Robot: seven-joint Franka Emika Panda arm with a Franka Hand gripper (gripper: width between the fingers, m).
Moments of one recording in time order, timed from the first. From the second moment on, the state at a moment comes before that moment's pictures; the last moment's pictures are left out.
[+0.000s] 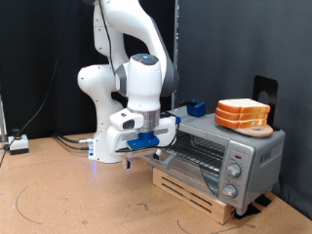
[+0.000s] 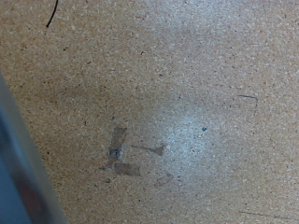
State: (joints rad) arm 0.15 -0.08 -0.23 -2.55 -0.03 2.48 0.61
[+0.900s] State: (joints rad) arm 0.16 -0.08 -0.23 -2.54 0.10 2.51 0.55
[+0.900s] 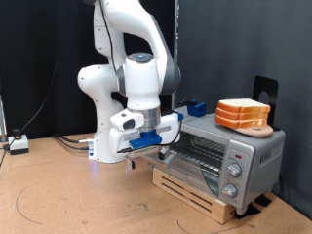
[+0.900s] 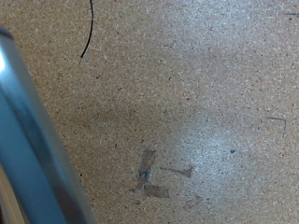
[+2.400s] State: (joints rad) arm 0.12 -0.06 -0.24 -2.54 -0.09 2.47 0.66
